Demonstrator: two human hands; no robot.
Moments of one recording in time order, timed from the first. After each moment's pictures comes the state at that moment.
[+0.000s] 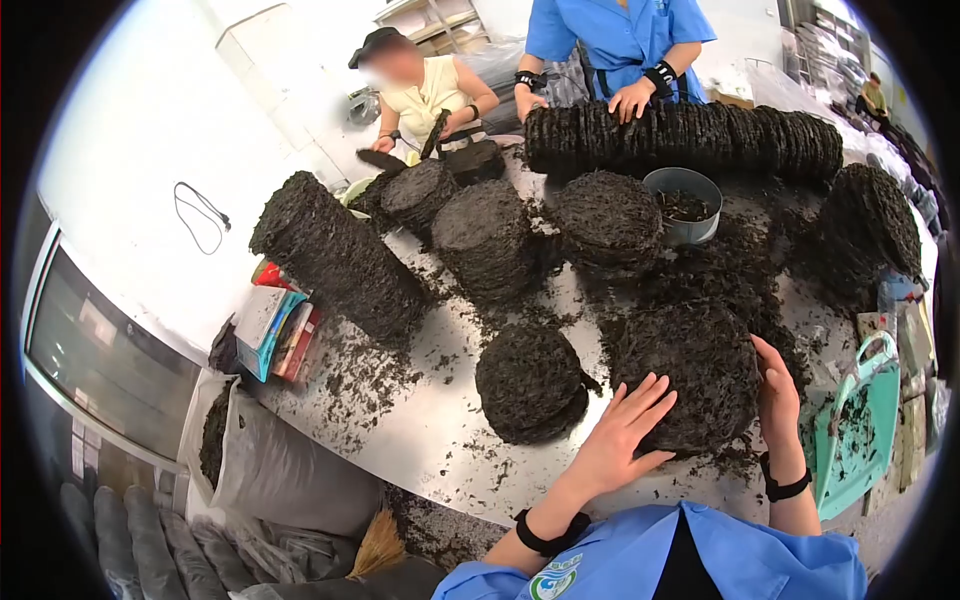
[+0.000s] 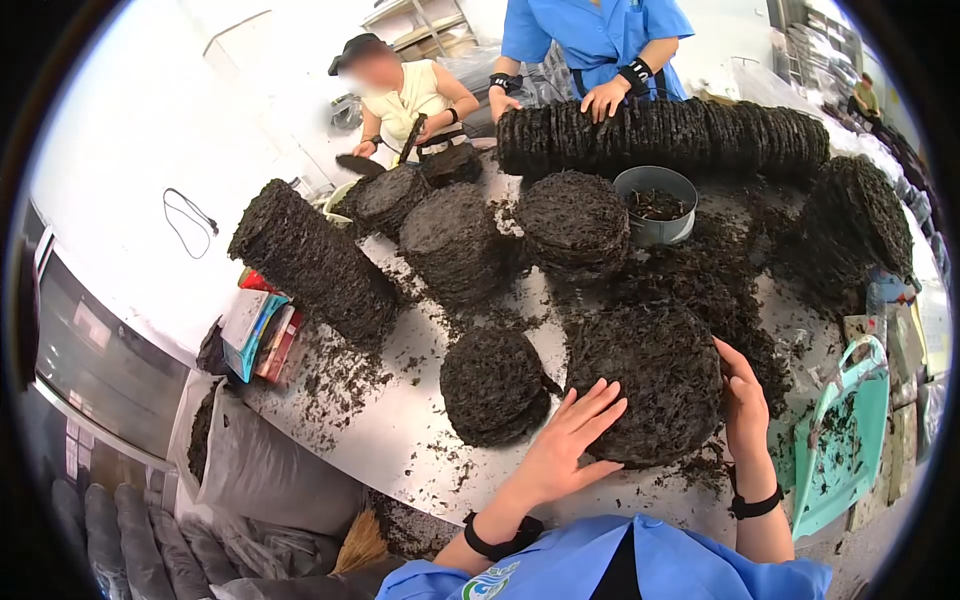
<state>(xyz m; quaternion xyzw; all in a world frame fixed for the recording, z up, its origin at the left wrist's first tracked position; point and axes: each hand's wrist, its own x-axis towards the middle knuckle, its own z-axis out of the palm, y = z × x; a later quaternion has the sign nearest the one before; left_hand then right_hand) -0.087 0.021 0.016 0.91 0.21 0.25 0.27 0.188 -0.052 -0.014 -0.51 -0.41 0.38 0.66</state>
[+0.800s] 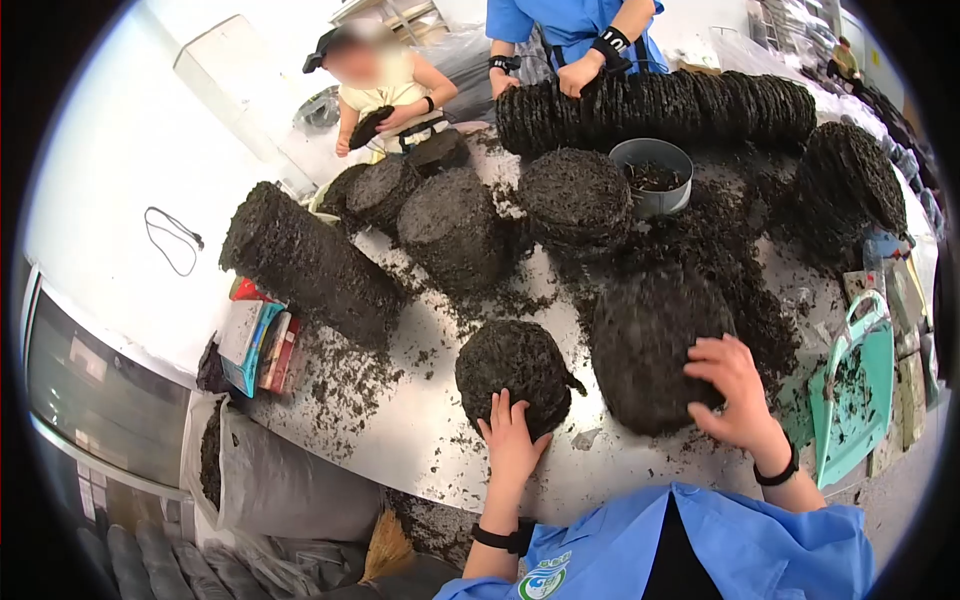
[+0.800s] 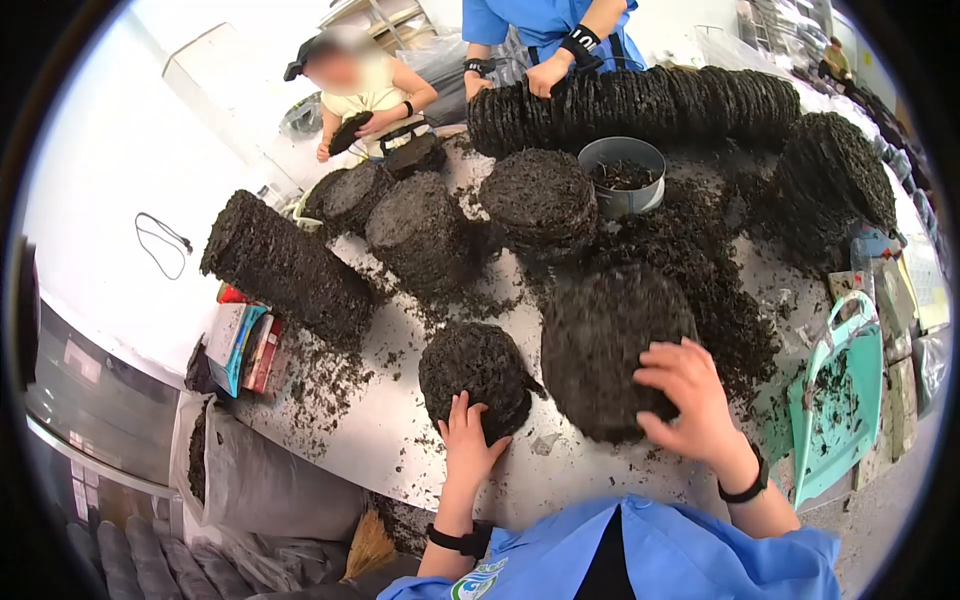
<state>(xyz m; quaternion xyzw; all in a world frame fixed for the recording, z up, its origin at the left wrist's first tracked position) -0.188 0.034 -0.084 0.80 0.58 0.12 0.12 0.145 -0.061 0.031 -0.55 -0.73 0.05 0.41</state>
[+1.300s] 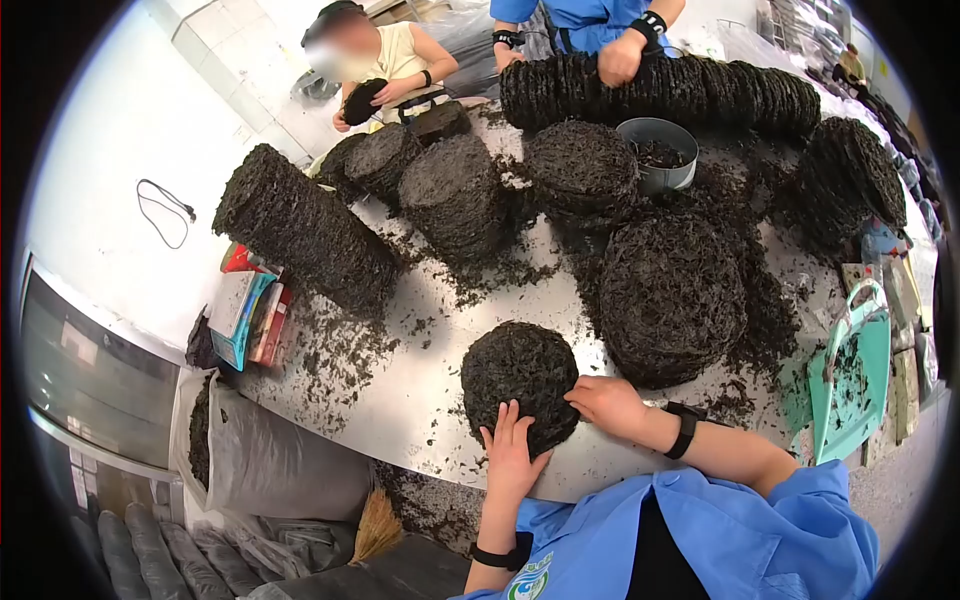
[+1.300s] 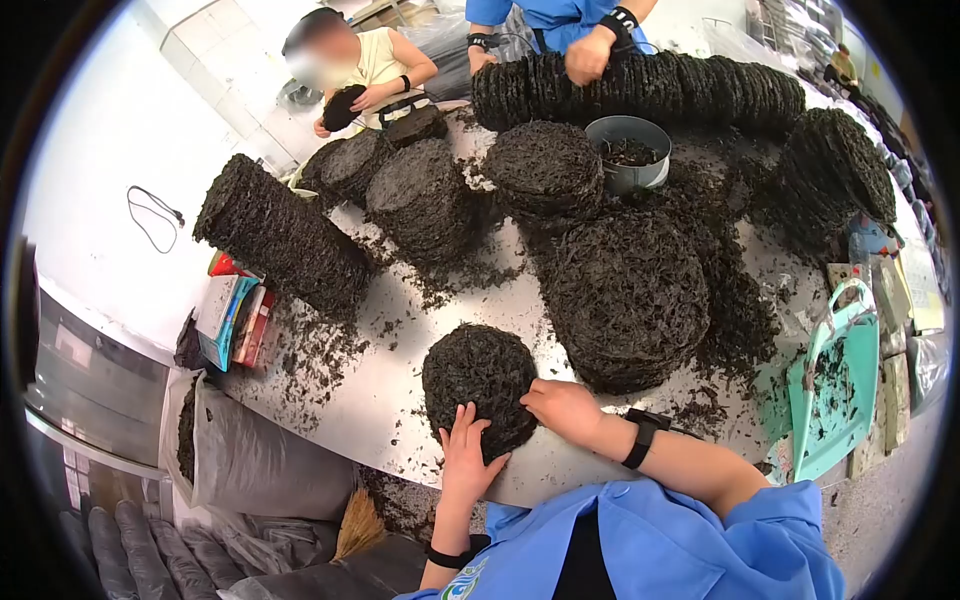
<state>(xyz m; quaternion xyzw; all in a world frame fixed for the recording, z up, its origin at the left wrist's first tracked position) -0.223 -0.030 -0.087 0.82 0.53 0.15 0.17 0.004 0.000 -0.102 -0.47 -0.80 0.18 0.33</state>
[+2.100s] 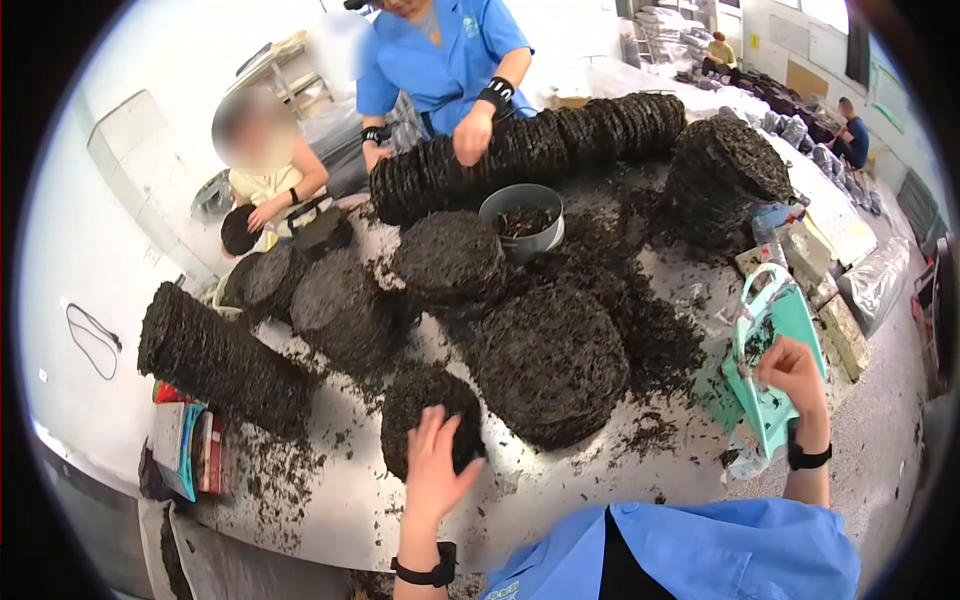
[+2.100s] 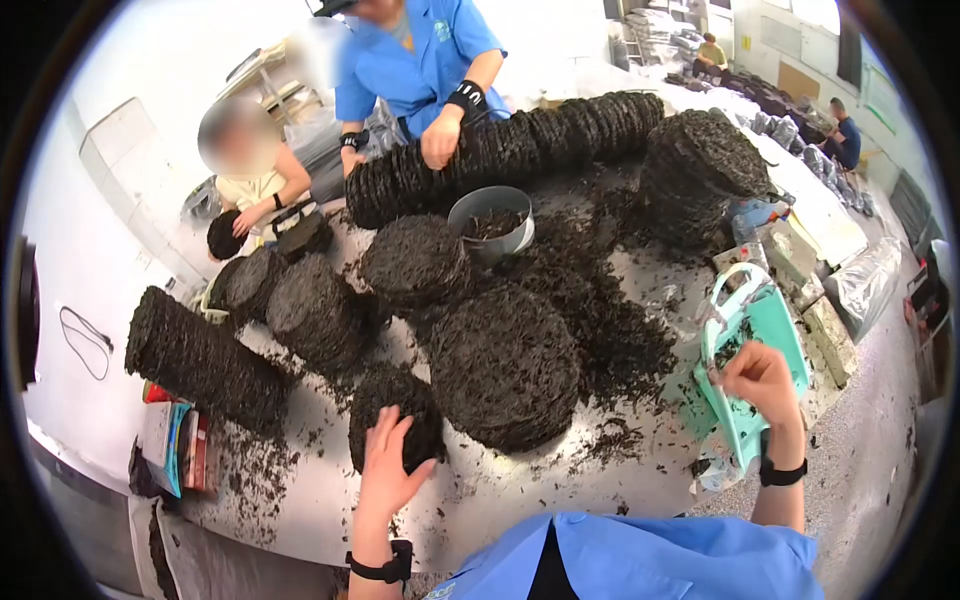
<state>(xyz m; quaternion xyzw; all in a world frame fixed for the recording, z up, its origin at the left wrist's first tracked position) -0.157 0.070 0.000 0.91 0.36 0.16 0.13 0.287 -0.215 0.042 -0.71 -0.43 0.24 0.51</state>
